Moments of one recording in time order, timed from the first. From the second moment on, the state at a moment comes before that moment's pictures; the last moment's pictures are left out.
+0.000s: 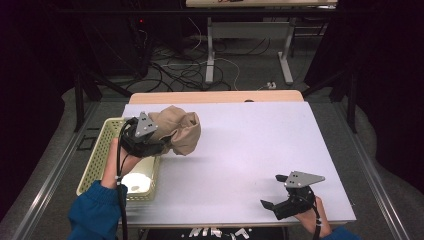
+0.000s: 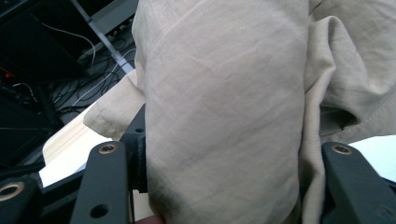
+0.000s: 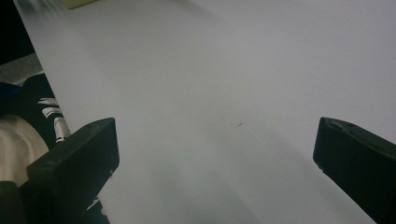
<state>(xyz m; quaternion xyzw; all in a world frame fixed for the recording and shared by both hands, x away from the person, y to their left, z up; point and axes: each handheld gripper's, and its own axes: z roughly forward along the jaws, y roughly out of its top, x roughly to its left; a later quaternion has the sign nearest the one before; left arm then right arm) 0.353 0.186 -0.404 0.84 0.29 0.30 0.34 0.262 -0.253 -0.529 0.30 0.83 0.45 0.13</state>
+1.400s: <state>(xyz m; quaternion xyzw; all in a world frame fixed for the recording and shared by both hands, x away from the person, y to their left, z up) 0.361 0.148 -0.415 0.87 0.25 0.27 0.34 0.262 -0.253 -0.529 0.30 0.83 0.45 0.13</state>
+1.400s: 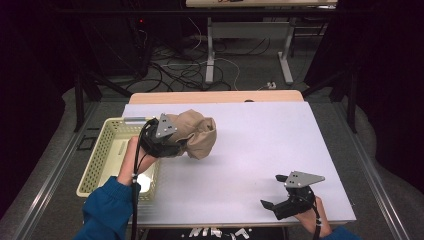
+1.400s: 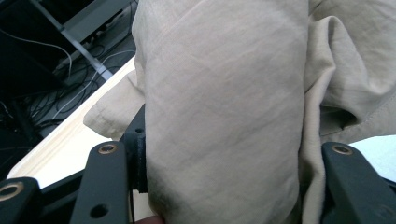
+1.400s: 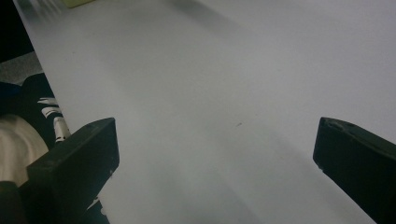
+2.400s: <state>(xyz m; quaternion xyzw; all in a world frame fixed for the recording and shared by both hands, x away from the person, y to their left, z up) 0.366 0.125 -0.432 0.88 0.24 0.25 0.33 0.262 -0.252 -0.530 0.30 0.83 0.45 0.13</state>
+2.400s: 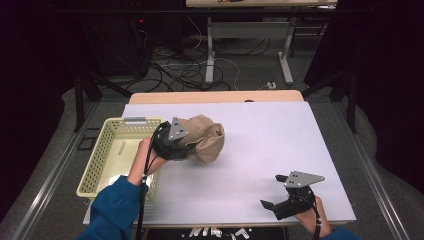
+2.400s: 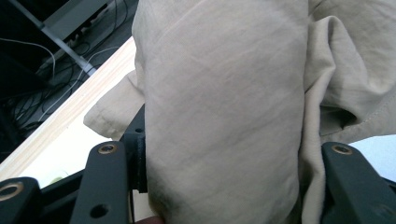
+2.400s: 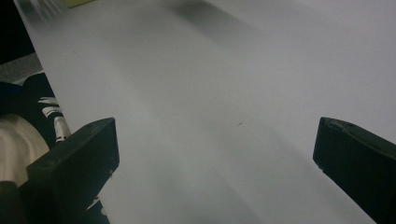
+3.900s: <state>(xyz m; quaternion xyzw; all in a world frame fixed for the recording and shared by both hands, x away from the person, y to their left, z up) 0.368 0.106 -0.449 0.88 0.23 0.24 0.33 0.262 -0.252 -0.530 0.31 0.83 0.45 0.13</state>
